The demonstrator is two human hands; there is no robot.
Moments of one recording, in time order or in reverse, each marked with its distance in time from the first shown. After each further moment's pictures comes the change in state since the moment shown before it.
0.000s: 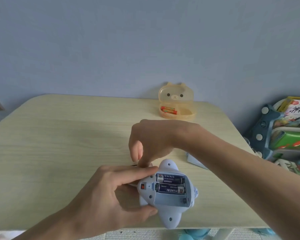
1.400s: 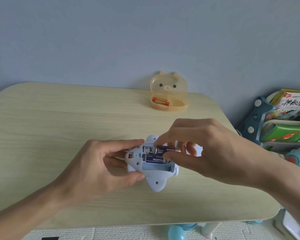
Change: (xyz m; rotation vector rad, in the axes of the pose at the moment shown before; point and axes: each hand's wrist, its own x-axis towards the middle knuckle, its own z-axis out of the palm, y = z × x) left_hand 0.030 -0.015 -0.001 -0.121 -0.008 -0.228; right_hand -0.118 0.039 0.037 0.178 0.552 -0.122
